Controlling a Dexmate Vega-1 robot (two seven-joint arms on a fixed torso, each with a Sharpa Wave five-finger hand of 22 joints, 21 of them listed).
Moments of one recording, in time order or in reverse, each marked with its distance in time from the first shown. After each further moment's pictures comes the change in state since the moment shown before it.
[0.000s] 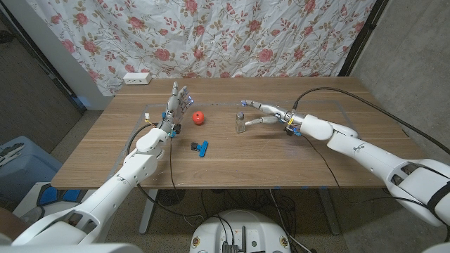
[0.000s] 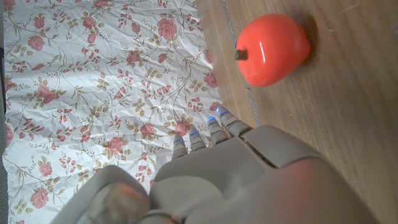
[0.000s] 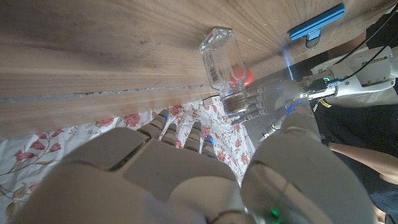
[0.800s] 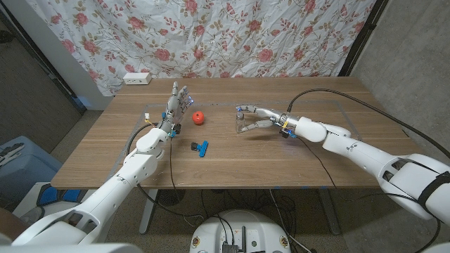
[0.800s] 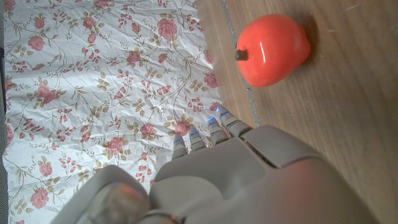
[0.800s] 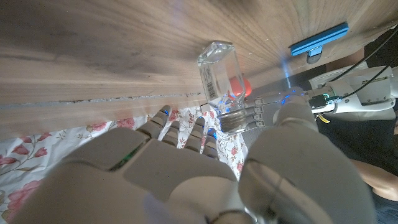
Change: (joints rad) left arm 0.000 0.000 0.000 0.000 0.000 0.000 0.000; left_hand 0.000 0.000 0.000 0.000 0.000 0.000 0.000 0.000 0.000 0.000 0.000 0.000 0.000 0.000 0.000 0.000 0.000 0.000 0.000 0.000 0.000; right arm 0.049 0.047 -0.063 0.095 -0.070 0.030 -0.072; right_hand 0.097 -0.007 0.038 -0.001 0.015 0.087 -0.011 0.037 0.005 0.068 -0.025 0.015 0.000 0.043 -0.032 0.023 -0.009 0.067 -0.003 -0.007 0.000
